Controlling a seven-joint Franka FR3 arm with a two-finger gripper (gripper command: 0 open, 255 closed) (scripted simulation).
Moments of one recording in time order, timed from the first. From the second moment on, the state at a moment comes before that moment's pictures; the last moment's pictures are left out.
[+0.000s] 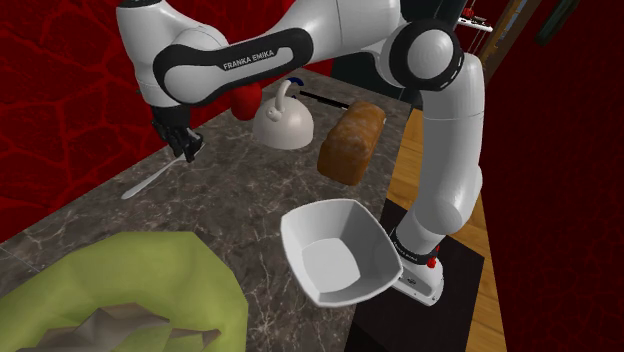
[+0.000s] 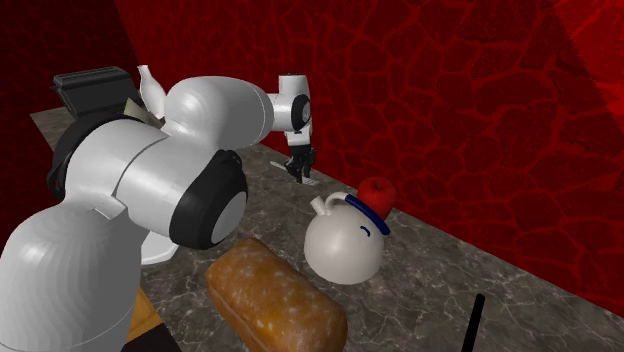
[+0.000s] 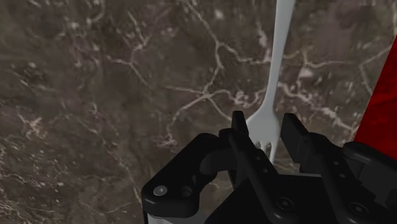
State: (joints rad) arm -0.03 0.49 0.67 -1.56 -0.39 1.92 2.06
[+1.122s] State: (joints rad) arm -0.01 0.46 0.69 -1.40 -0.36 1.74 2.02
